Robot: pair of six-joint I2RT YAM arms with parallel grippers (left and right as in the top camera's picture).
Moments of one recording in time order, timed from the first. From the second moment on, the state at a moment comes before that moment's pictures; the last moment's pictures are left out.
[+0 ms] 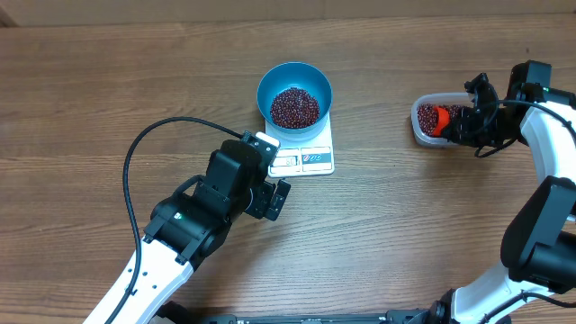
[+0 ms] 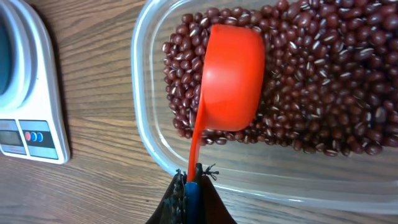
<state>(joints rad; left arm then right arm) -0.57 1.12 0.96 -0.71 -0.10 -0.07 -0.31 1.86 1.41 -0.95 -0.46 -0.22</state>
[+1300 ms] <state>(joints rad) -0.57 1.12 0.96 -0.71 -0.10 -0.07 -0.38 1.91 1.41 -0.95 -0.58 -0.22</state>
